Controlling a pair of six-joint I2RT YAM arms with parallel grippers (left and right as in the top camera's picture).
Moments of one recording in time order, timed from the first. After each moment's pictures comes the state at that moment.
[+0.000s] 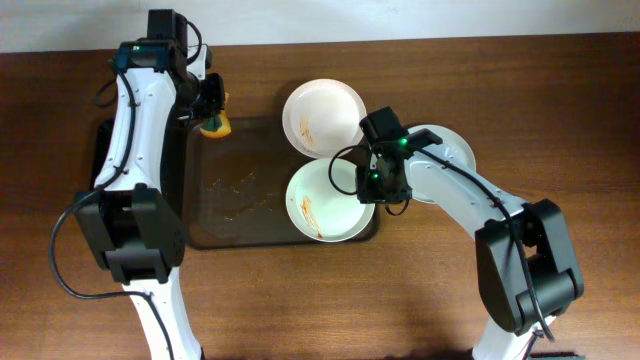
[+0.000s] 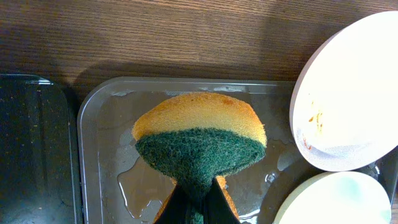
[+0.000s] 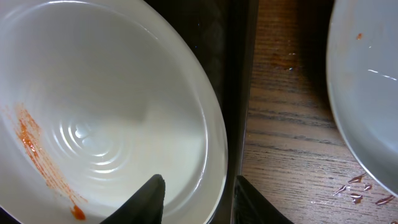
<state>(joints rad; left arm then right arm) -0.01 2.21 2.14 -1.18 0.18 -0.12 0.39 1.91 1.31 -0.79 -0.13 0.40</state>
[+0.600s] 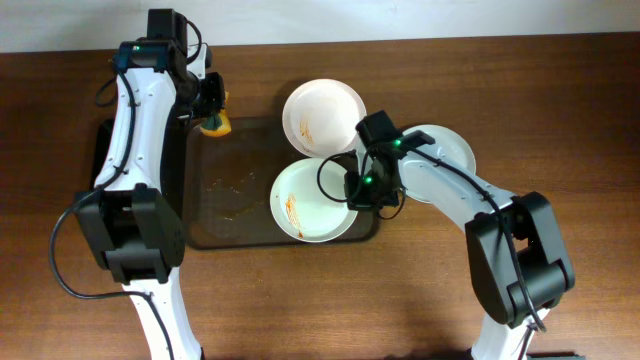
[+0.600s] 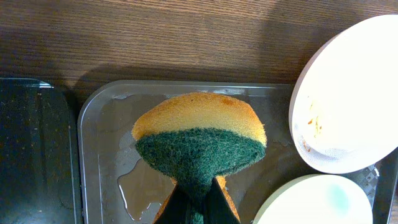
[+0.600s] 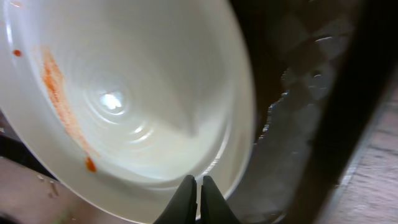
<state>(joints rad) -0.01 2.21 2.14 -1.18 0.18 -0.12 0.41 1.95 1.32 -0.78 -0.36 0.37</state>
